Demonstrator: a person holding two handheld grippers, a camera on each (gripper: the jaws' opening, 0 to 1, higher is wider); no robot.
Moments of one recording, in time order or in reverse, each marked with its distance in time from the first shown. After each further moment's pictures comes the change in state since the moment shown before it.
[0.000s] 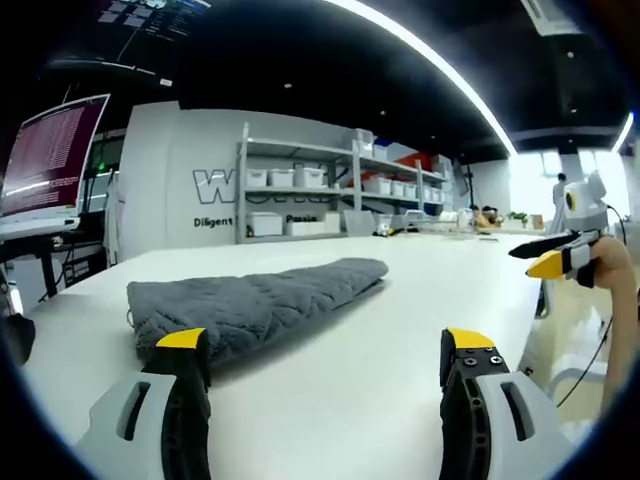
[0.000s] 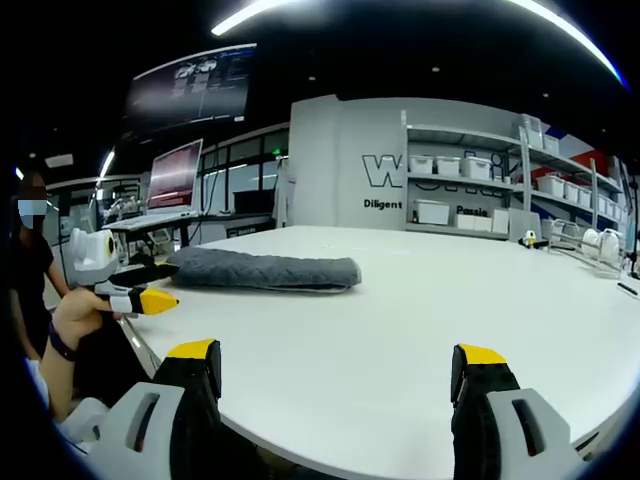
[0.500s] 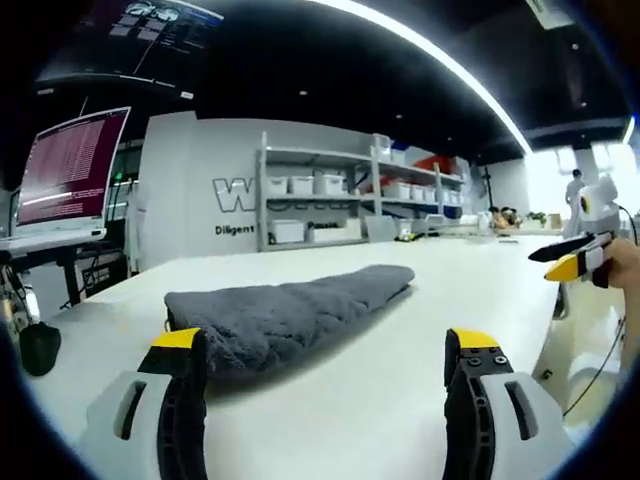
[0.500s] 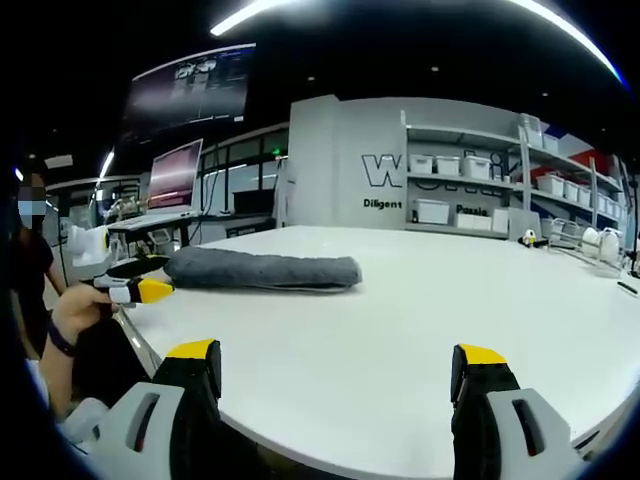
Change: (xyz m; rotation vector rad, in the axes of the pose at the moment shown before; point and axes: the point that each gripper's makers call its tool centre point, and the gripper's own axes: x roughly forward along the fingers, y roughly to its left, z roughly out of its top) left arm -0.013 0.028 0.008 0.025 -0.026 0.103; right arm 0.000 0.001 -0.001 0.001 0.000 0.001
